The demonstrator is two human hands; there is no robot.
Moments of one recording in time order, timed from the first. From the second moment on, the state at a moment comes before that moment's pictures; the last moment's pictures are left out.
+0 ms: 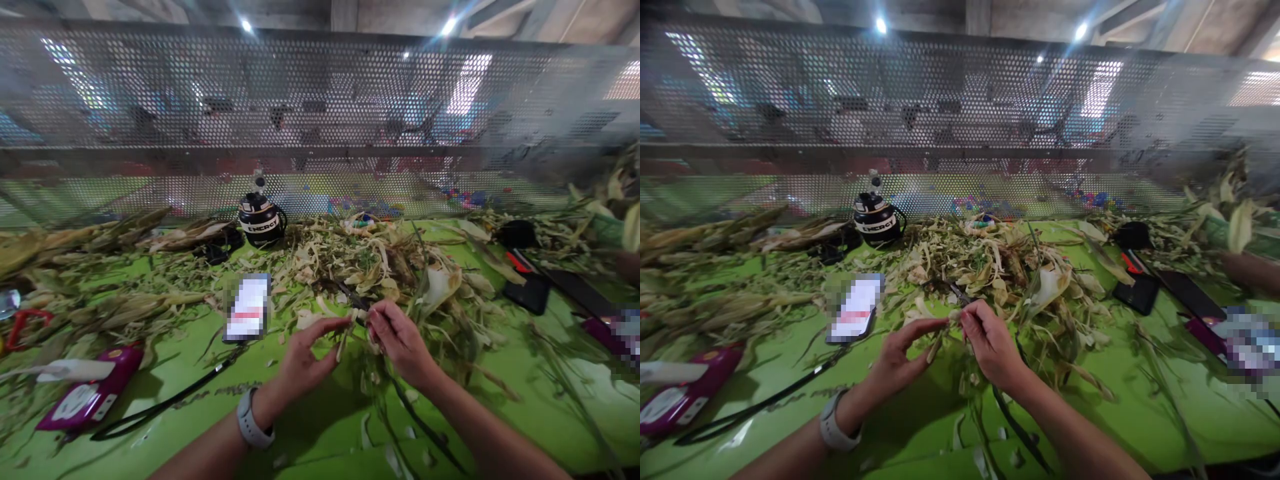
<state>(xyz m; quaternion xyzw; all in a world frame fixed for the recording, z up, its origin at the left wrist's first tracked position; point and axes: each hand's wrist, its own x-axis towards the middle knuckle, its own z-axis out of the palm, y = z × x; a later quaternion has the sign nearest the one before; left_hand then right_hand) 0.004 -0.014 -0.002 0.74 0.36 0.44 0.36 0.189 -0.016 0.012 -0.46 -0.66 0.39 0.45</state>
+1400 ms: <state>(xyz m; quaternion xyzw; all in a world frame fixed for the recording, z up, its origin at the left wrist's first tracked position) 0.004 -0.013 -0.019 0.69 0.42 0.46 0.38 0.179 -0.013 0.011 -0.43 -0.64 0.56 0.31</state>
